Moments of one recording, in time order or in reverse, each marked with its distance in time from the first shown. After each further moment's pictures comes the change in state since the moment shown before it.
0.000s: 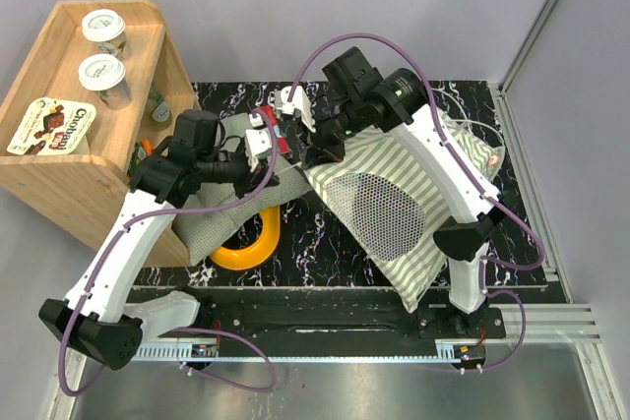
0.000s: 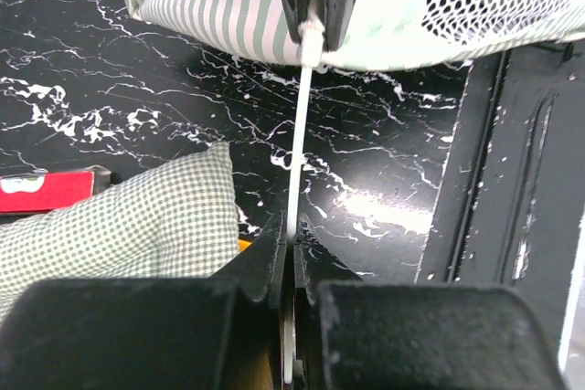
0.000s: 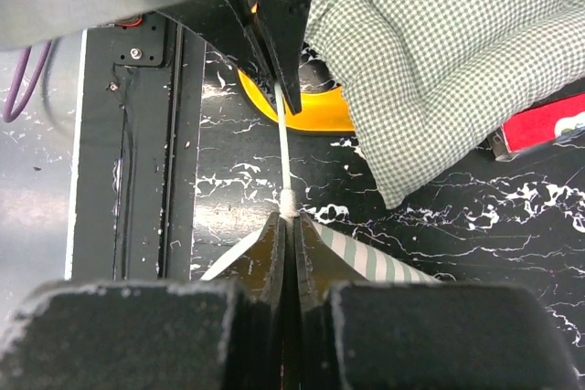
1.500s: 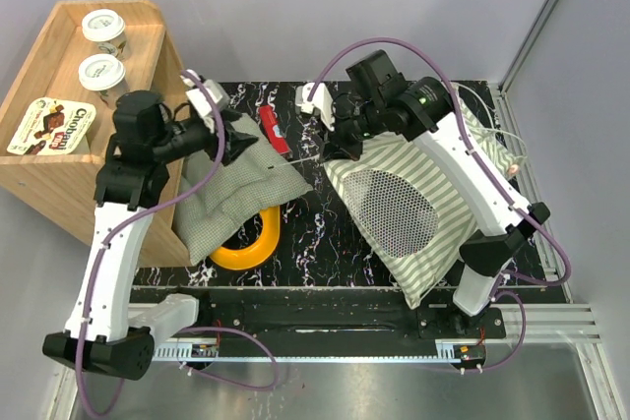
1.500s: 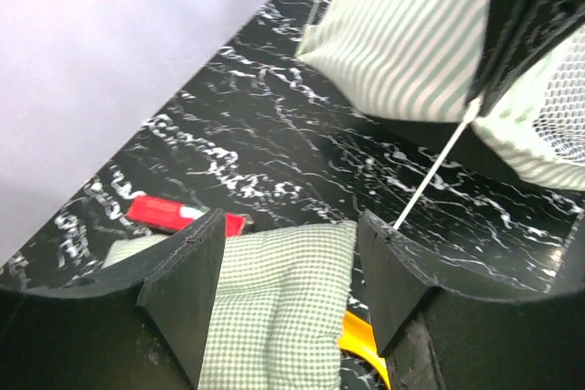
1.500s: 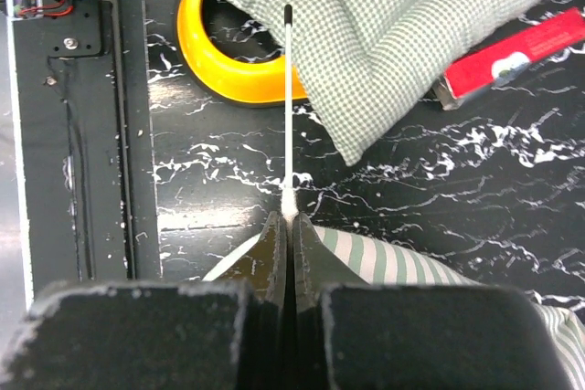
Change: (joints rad) left arm 0.201 -0.043 0.093 0.284 0.021 -0.233; right arm -0.048 -0.177 -0.255 0.150 0.100 0.018
